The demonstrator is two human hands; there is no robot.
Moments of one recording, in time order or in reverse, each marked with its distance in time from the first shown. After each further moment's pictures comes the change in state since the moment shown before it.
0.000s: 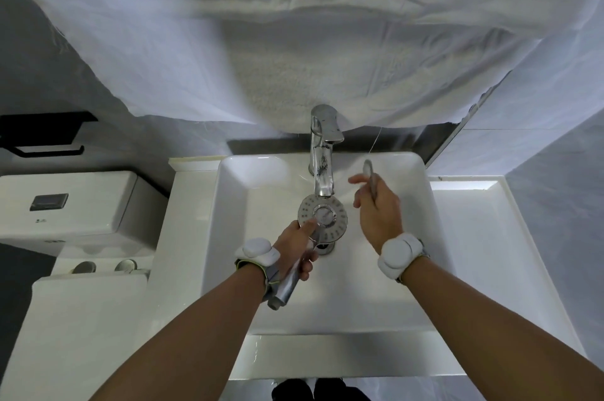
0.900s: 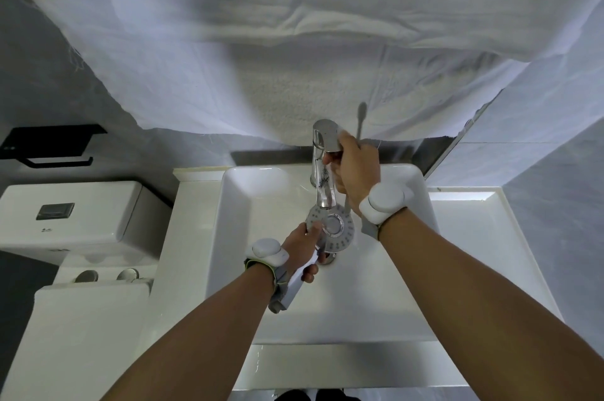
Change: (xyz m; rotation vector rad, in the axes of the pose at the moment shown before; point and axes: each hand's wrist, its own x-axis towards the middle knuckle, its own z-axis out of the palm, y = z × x) left_hand 0.001 0.012 0.007 0.026 0.002 0.066; right_hand 0.047 -0.108 0.026 0.277 -0.023 0.249
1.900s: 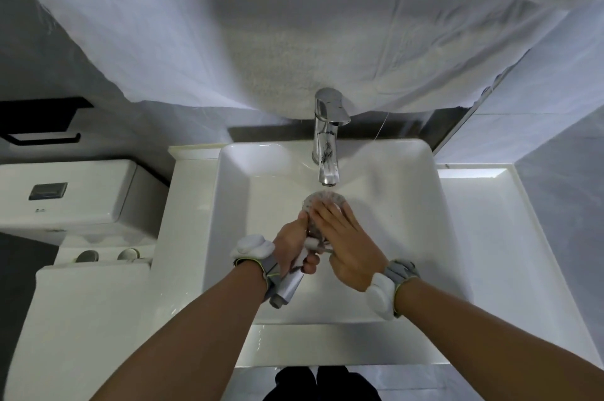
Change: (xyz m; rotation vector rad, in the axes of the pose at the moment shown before) left_hand -0.003 -0.026 -0.009 -0.250 -0.100 -0.144; right_hand -0.062 0.160 -0.042 -1.173 -0.616 -0.645
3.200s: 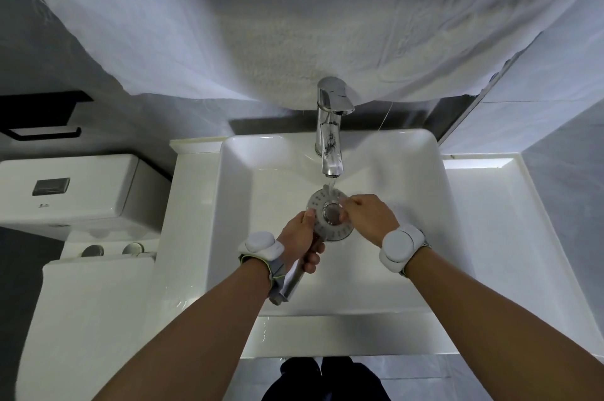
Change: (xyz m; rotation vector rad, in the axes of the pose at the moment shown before) left_hand -0.001 -0.007 0.002 0.193 0.128 0.070; right_hand 0.024 0.013 -0.042 0.646 -0.021 0.785
